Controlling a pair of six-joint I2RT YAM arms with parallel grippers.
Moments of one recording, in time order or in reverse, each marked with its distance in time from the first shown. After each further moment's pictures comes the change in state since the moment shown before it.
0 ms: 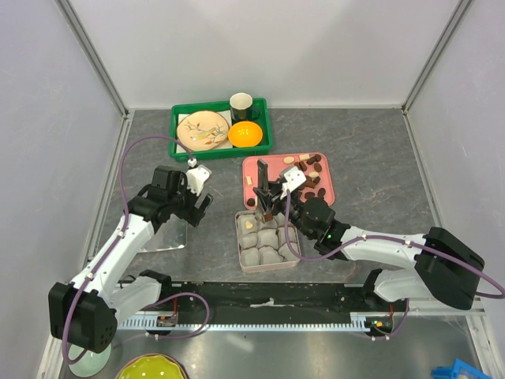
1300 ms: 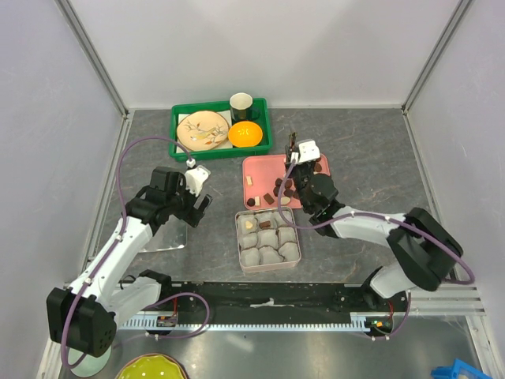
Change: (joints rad) left arm 0.000 -0.029 0.000 -0.014 0.000 0.000; right arm -0.218 0.169 0.111 0.219 0.224 -0.232
